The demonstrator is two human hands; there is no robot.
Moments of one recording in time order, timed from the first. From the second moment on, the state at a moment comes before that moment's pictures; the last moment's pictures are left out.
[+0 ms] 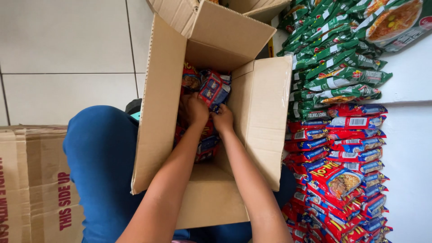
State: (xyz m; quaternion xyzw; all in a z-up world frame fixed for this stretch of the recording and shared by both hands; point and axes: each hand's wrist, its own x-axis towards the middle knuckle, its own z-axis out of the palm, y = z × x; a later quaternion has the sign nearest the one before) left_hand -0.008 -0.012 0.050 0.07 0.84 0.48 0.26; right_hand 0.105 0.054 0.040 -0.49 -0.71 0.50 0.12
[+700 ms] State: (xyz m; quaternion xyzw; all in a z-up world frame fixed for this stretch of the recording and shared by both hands) left_hand 0.002 -0.122 0.283 0.31 0.73 0.60 0.13; right_hand 0.135 -0.003 0.197 -0.49 -0.56 0.64 0.18
